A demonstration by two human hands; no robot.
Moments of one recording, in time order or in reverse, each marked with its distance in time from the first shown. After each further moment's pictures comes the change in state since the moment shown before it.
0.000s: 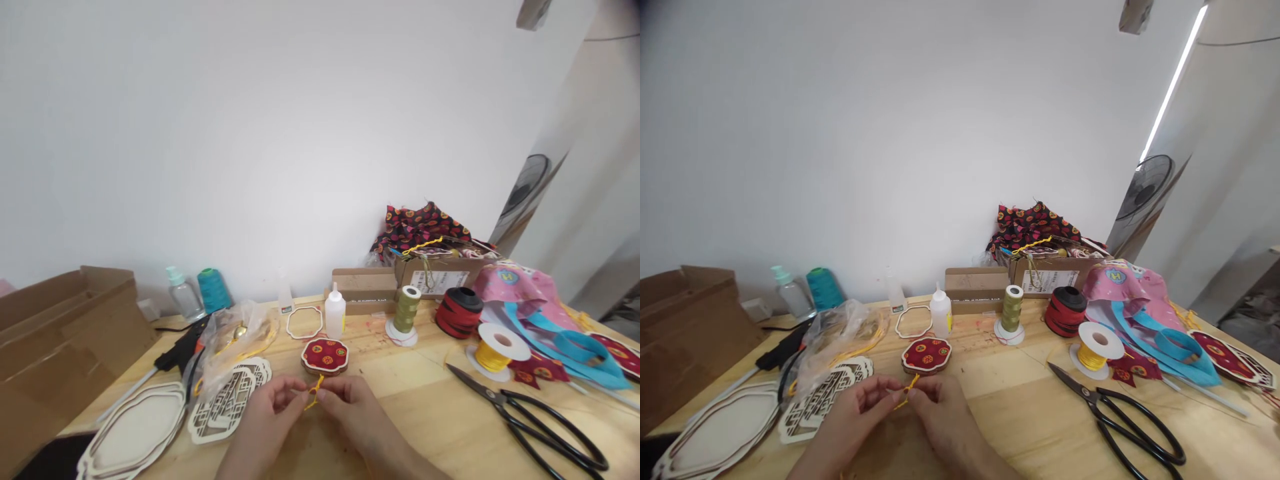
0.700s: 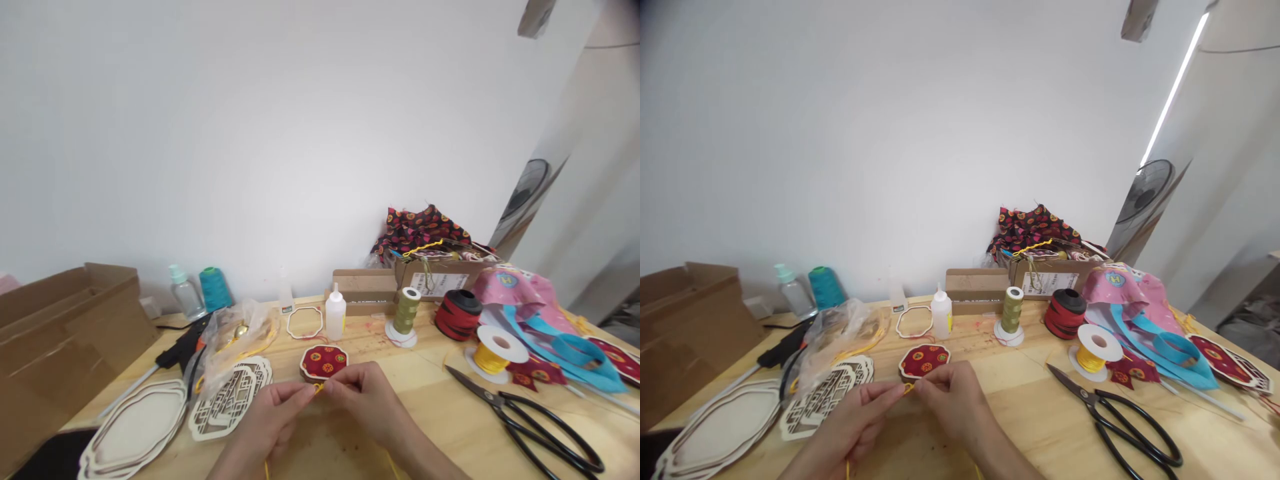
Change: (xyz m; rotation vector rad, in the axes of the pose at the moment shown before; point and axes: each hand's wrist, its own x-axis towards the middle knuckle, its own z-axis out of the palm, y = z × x) left_hand -0.003 0.007 0.003 -0.273 -0.221 -0.259; right_hand -0.003 -0.021 -0.016 -0.262 0.095 -0.068
